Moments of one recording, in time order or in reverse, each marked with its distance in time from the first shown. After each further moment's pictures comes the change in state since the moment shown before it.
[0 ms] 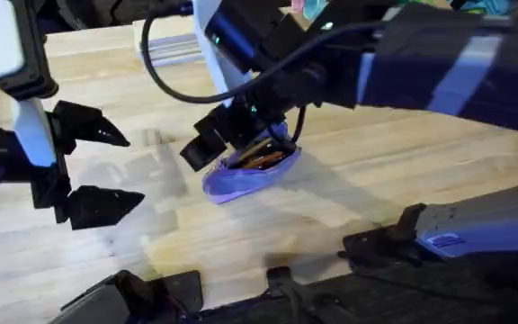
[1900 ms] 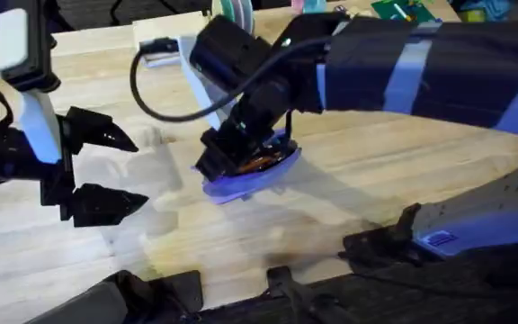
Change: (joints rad) left arm 0.002 0.098 0.000 -0.039 0.021 0.032; right arm 0.033 0.100 0.034 -0.088 -0.207 -0.020
